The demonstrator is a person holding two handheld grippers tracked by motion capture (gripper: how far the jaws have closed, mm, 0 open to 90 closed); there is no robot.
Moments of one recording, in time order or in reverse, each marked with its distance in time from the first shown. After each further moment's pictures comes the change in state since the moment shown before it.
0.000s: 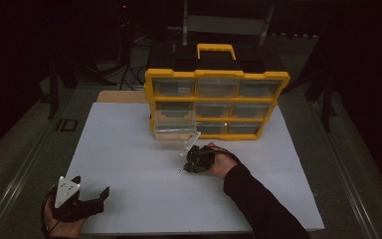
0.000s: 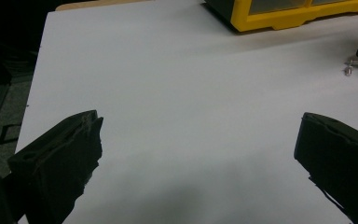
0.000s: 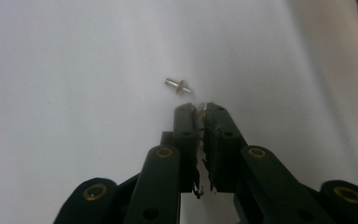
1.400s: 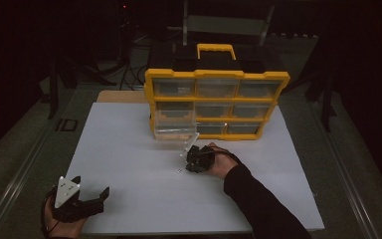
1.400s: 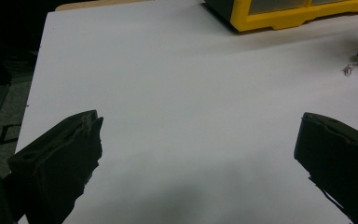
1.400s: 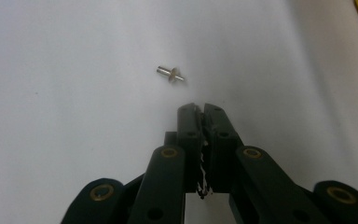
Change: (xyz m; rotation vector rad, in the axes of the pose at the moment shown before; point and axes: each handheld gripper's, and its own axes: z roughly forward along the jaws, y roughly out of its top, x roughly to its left) left arm 0.000 0.000 0.000 0.000 0.001 -0.001; right arm 0.002 0.001 -0.001 0.048 -0.036 0.016
